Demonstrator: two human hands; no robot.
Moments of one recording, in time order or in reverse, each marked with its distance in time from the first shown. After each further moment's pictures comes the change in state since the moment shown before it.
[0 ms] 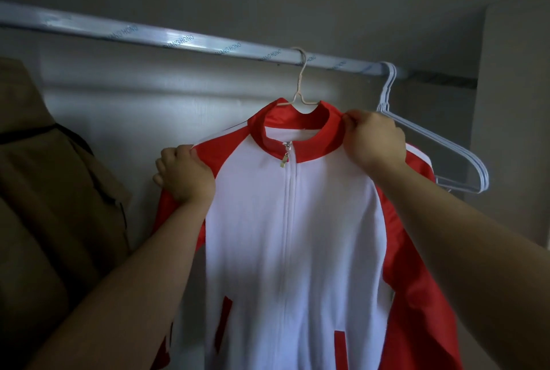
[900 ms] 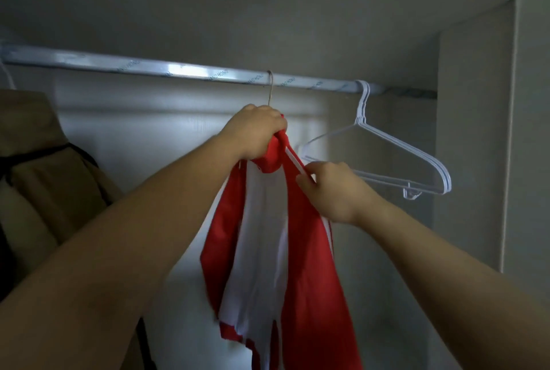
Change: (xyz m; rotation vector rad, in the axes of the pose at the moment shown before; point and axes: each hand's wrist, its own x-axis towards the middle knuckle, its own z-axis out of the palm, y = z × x) left_hand 0.020 0.165 -0.076 0.273 -0.498 1.231; right_hand -0.079 -0.025 -0.059 0.084 -0.433 -0.240
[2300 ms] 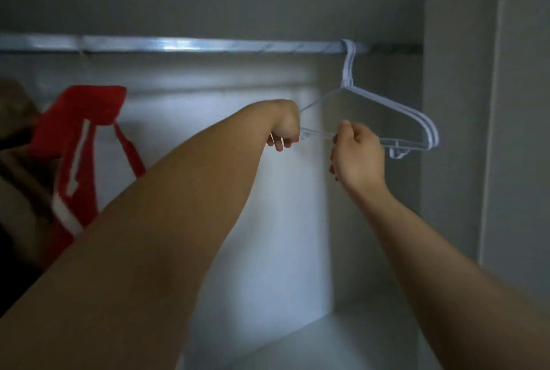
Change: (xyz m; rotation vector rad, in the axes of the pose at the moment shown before) left_hand 0.033 0.082 -0.005 -0.575 -0.643 -0.431; right_hand -0.028 0.026 0.010 0.736 0.469 0.547
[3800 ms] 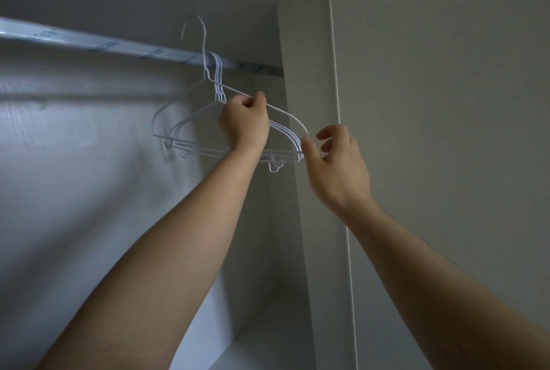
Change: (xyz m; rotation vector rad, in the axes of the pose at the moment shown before) left_hand 0.068 0.158 0.074 -1.232 0.782 0.292; right_hand 0.027 0.050 -0.128 -0.547 0.348 -0.171
